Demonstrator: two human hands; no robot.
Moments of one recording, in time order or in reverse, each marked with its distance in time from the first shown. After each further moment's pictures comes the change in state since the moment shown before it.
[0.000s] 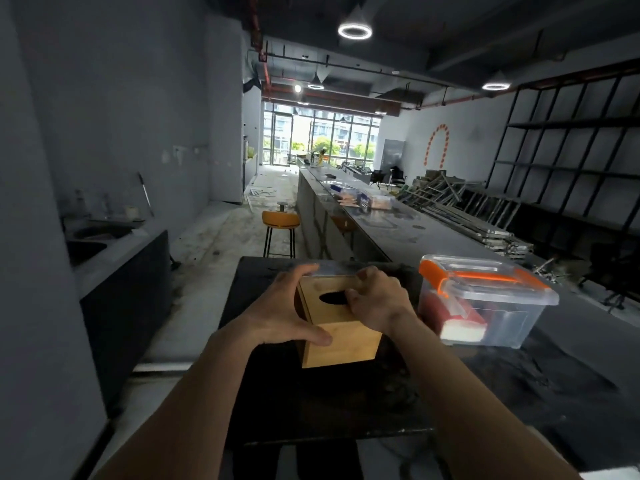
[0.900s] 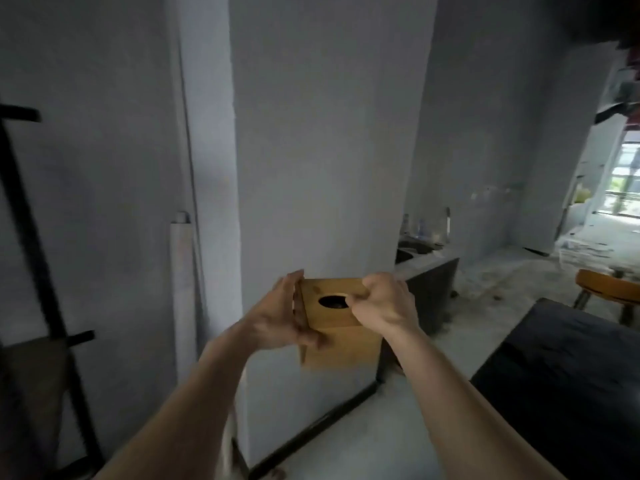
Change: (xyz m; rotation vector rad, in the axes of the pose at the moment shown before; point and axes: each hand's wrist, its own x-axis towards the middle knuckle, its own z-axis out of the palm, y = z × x) left_hand -0.416 -0.003 -0.118 0.104 0.748 -0.655; right_hand -0.231 -0.231 0.106 0.297 -0.493 -0.746
